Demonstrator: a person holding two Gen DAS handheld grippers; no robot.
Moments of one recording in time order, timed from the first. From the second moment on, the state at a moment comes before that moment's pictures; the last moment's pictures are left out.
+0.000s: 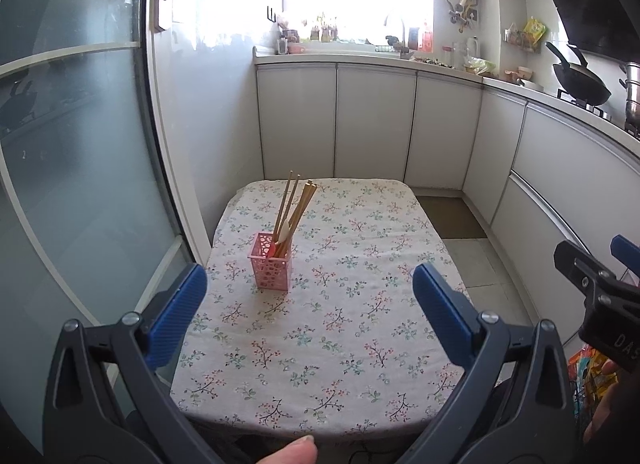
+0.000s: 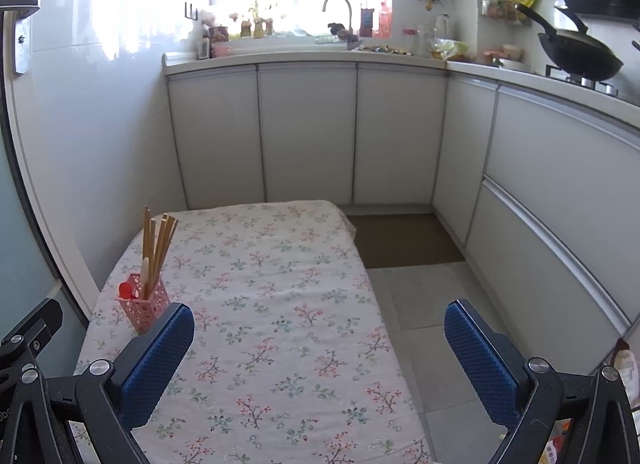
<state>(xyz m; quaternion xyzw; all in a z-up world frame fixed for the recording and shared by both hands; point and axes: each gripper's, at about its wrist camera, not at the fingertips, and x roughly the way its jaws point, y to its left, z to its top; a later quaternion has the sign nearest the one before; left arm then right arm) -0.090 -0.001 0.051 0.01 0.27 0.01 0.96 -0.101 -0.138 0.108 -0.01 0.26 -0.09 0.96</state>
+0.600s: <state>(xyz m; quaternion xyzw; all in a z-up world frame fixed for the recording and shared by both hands) -0.092 0.001 0.053 0.01 0.27 0.01 0.96 -0.102 -0.137 0.109 -0.01 0.26 -0.09 0.96</state>
